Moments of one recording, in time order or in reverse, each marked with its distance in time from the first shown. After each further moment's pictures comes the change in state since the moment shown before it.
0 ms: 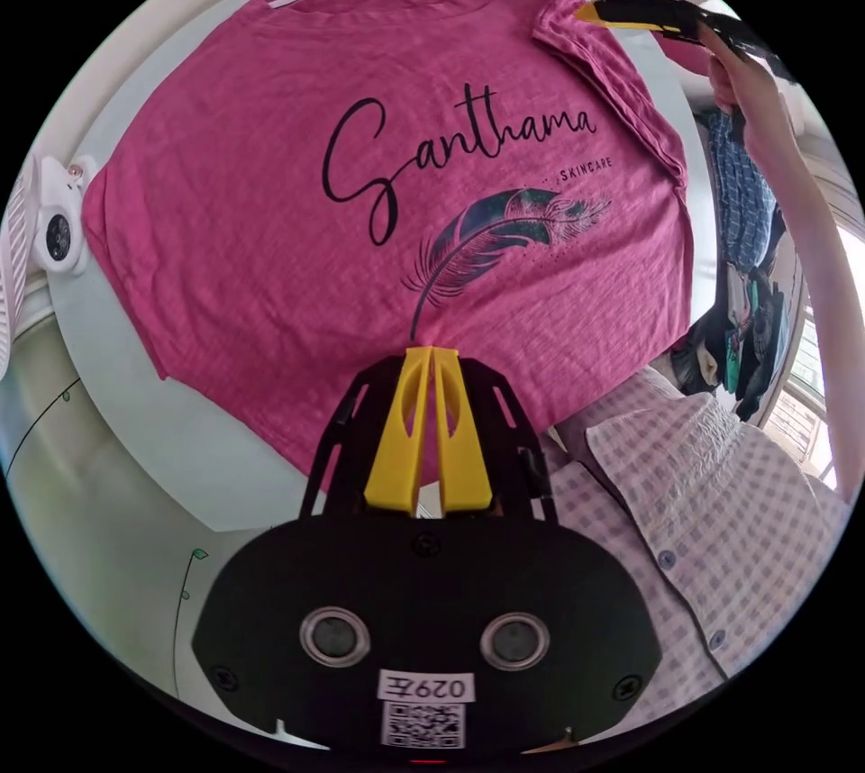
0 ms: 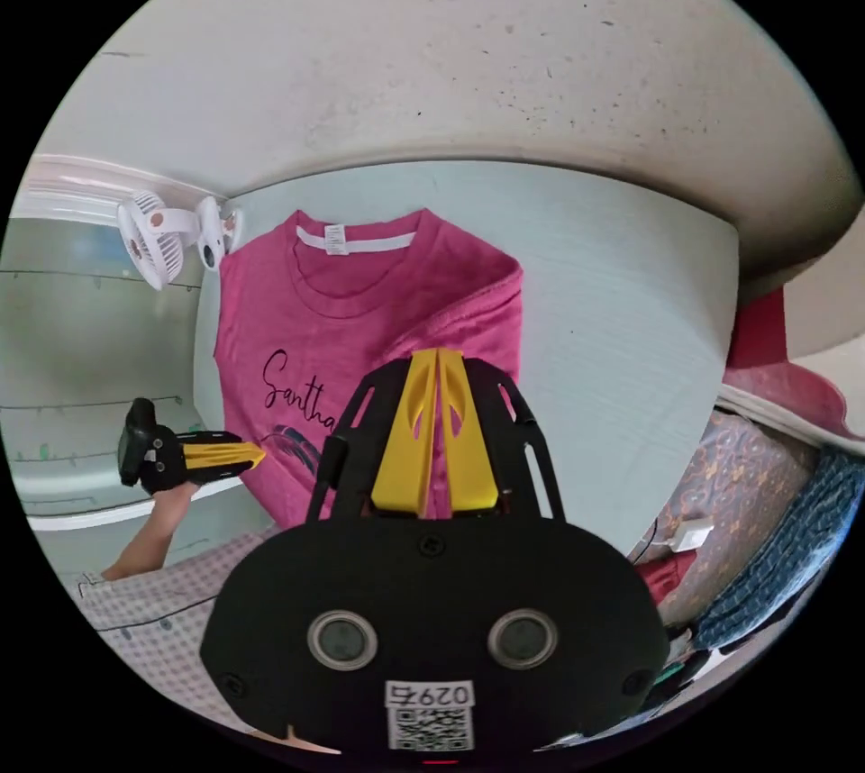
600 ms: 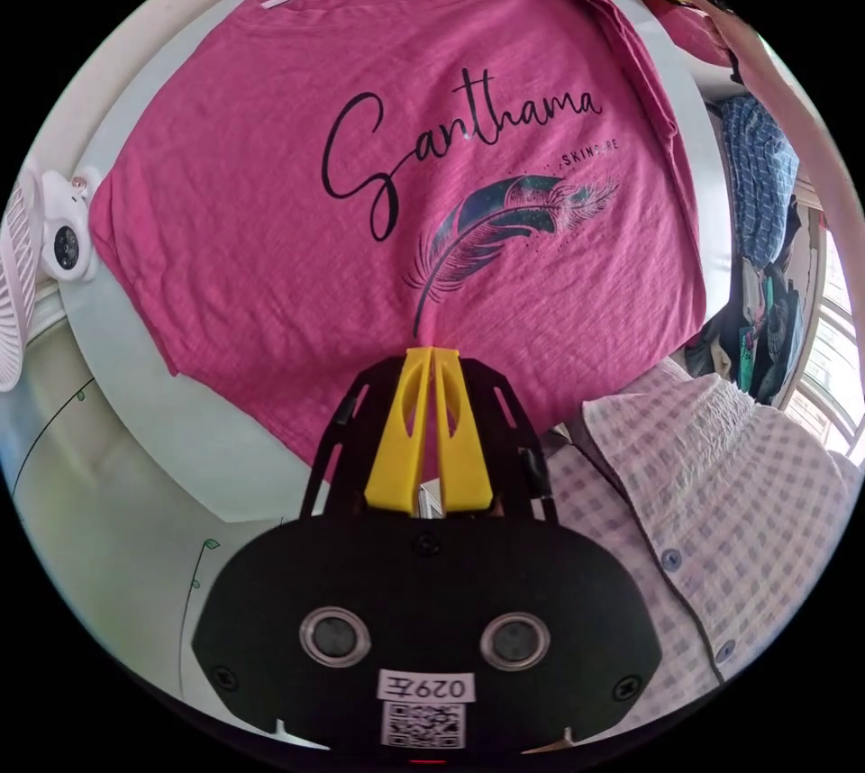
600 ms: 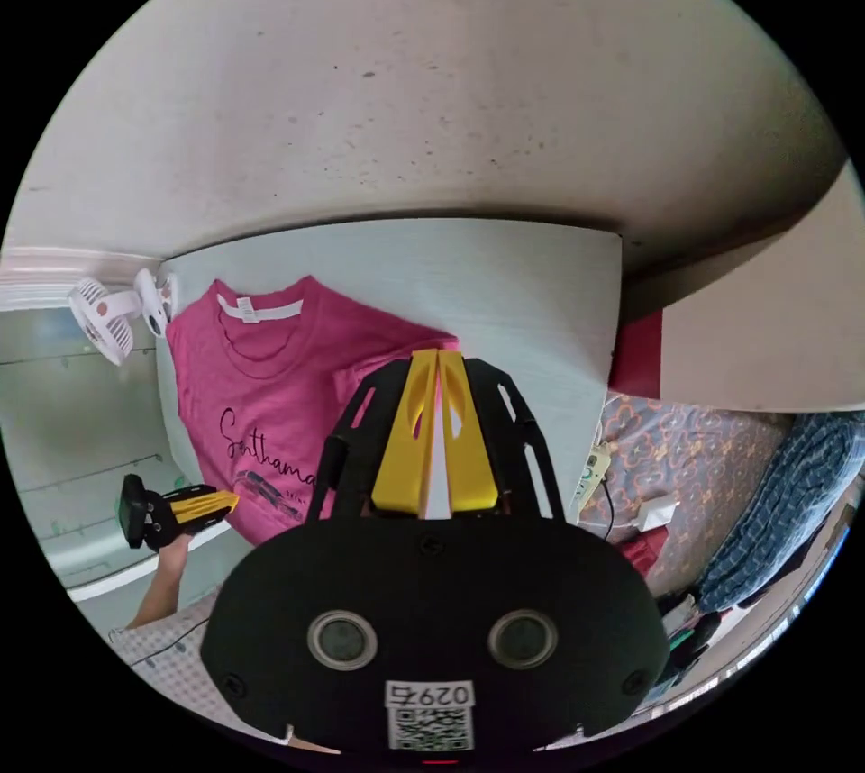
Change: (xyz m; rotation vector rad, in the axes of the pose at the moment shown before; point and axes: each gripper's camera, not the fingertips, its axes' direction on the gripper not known) left arm -0.010 -0.003 -0.004 -0.038 -0.041 -0.002; right arm 0.062 -0.011 -0.049 0.057 0.004 0.121
